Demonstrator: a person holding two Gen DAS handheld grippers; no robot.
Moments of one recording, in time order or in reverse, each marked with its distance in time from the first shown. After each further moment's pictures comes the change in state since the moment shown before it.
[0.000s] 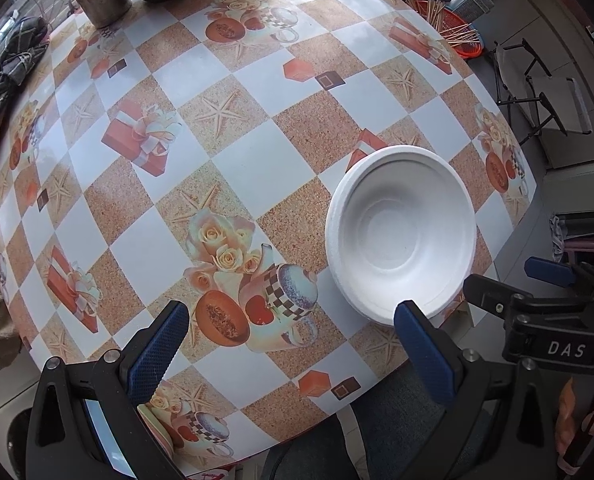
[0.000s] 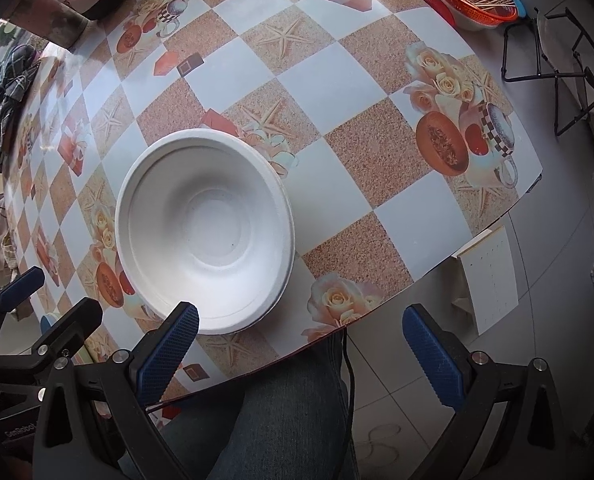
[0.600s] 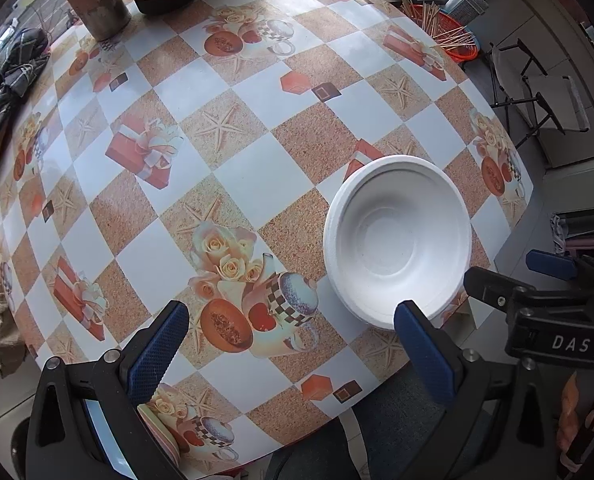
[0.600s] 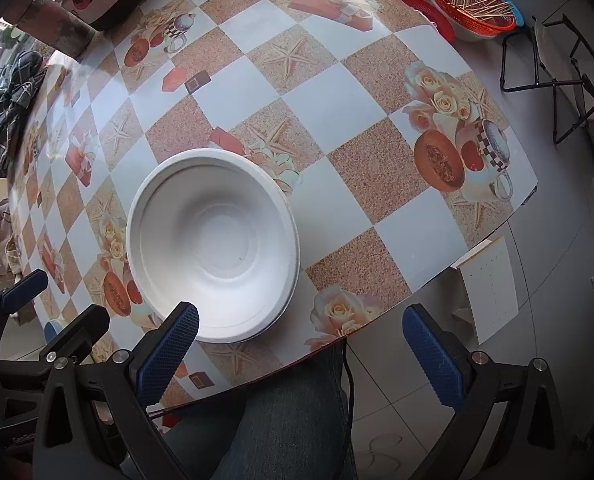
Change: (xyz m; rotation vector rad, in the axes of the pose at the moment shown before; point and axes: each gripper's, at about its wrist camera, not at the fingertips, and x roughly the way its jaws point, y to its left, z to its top) left arm -0.009 0.000 0.001 0.016 -0.033 0.008; right arm -0.011 0.002 0.005 -0.013 -0.047 0.004
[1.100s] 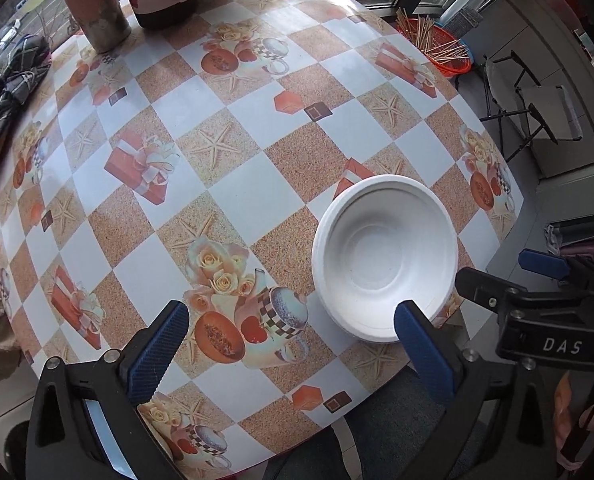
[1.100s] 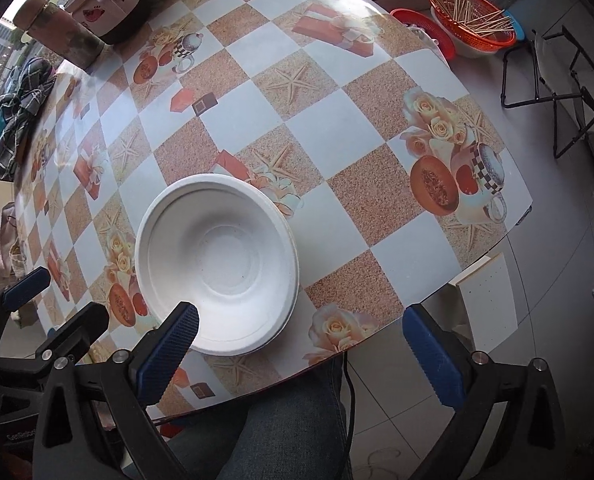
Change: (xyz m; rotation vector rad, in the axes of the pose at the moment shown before) left arm -0.006 -0.004 0.002 -0.007 -0.044 -0.024; right arm -0.010 0.001 0.004 -0.023 -0.059 -0.001
